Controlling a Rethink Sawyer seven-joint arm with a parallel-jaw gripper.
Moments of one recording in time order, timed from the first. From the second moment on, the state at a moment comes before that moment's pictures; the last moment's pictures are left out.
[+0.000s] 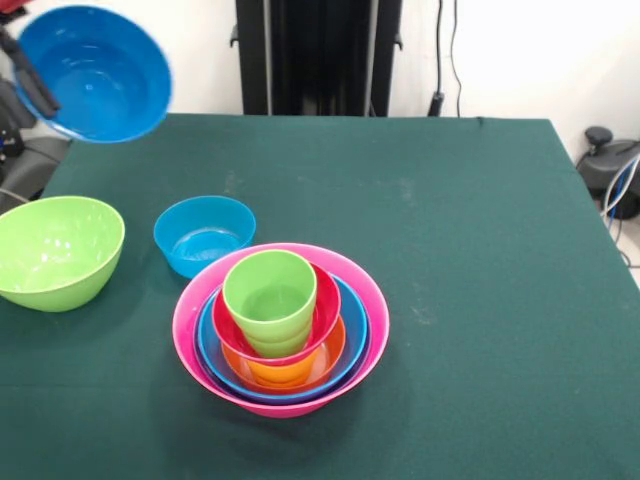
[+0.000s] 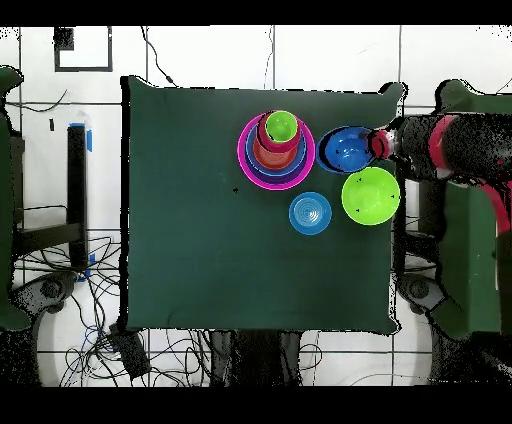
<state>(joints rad) -1.03 -0.61 0.76 1.35 -0.13 1.04 1.02</state>
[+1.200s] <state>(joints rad) -1.06 -0.55 0.84 1.66 0.06 0.79 1.13</state>
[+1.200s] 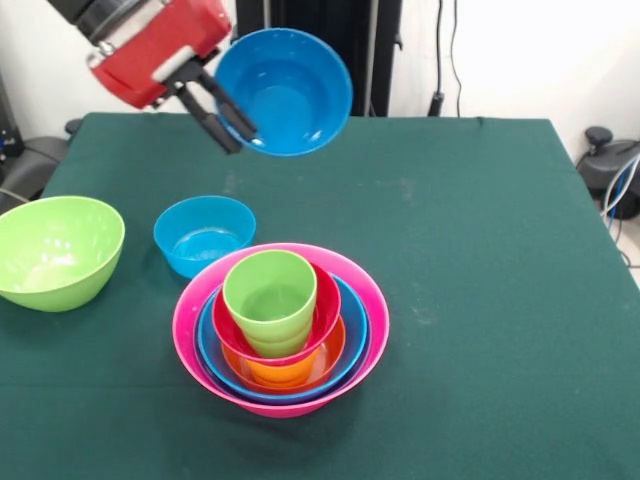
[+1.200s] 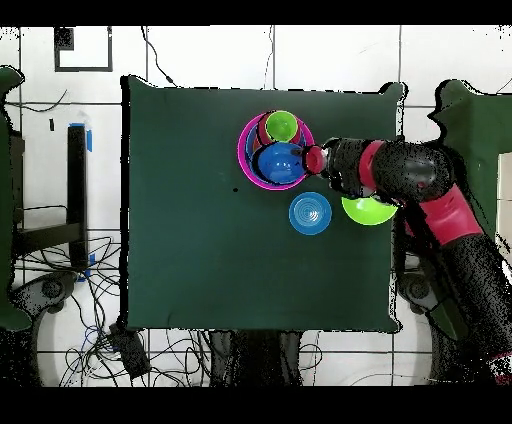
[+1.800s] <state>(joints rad) -1.06 -0.46 0.94 1.67 0.10 0.79 1.13</state>
